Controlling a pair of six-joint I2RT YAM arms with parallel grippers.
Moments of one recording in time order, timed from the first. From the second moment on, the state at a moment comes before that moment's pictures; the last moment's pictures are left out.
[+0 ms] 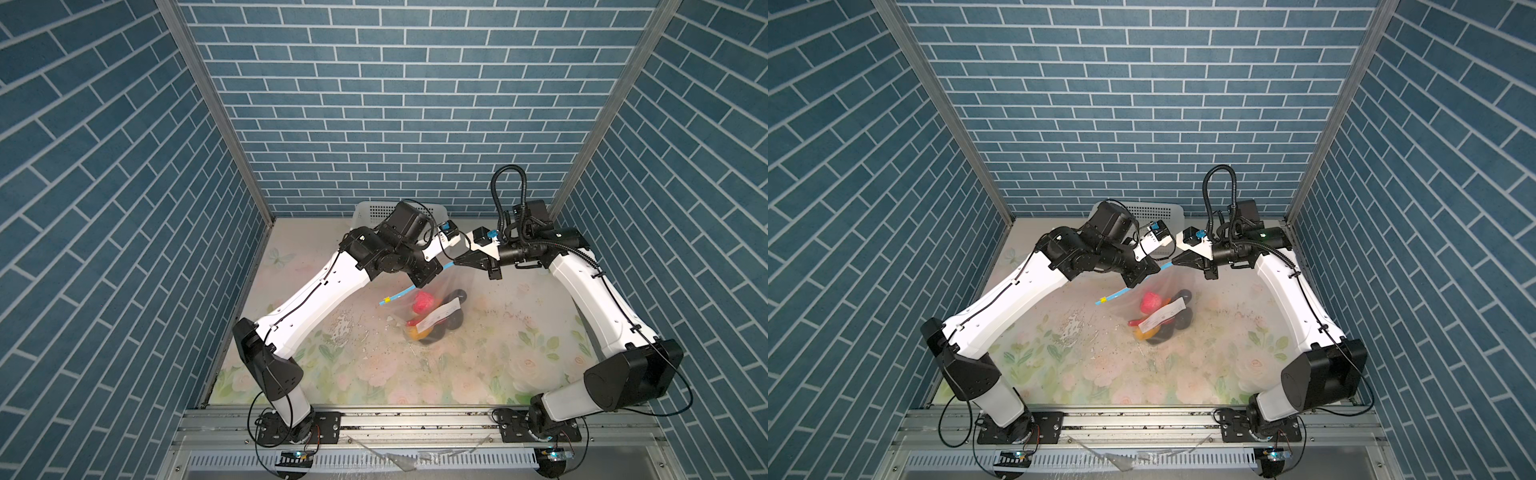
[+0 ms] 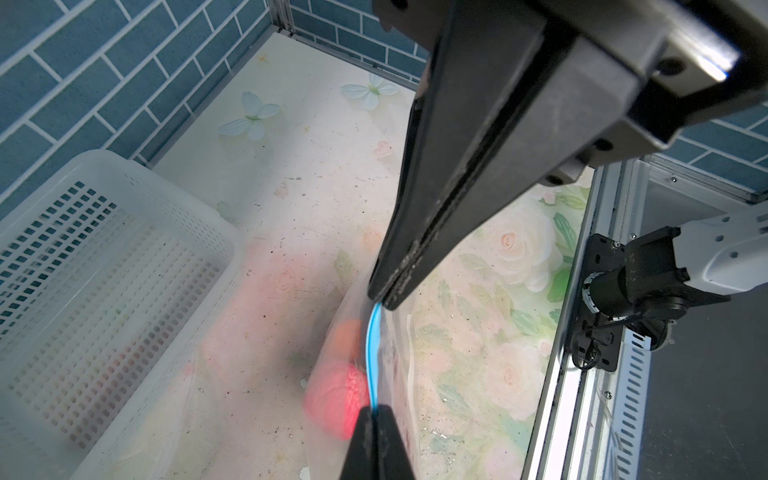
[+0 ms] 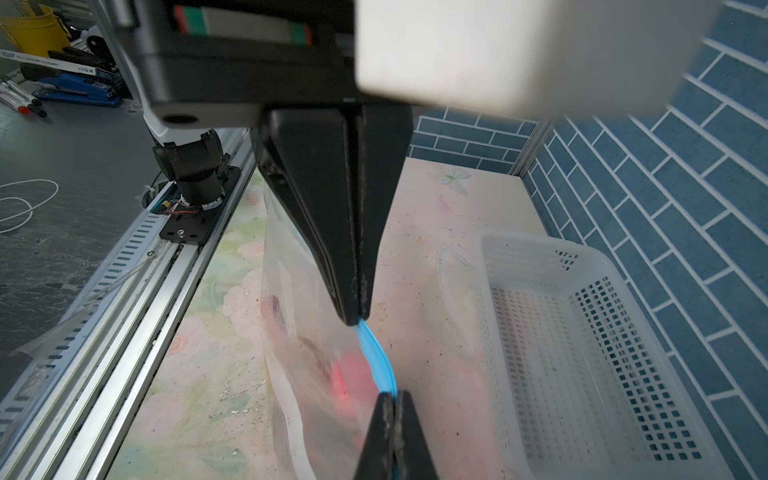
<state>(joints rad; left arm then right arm) -0.80 1.68 1.89 -1.01 0.28 0.18 0.29 1.49 1.55 -1.00 -1.04 -1.13</state>
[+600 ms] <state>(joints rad) -0.80 1.70 1.89 -1.00 0.28 0.15 0.30 1.17 1.24 -0.48 -0.58 -0.25</state>
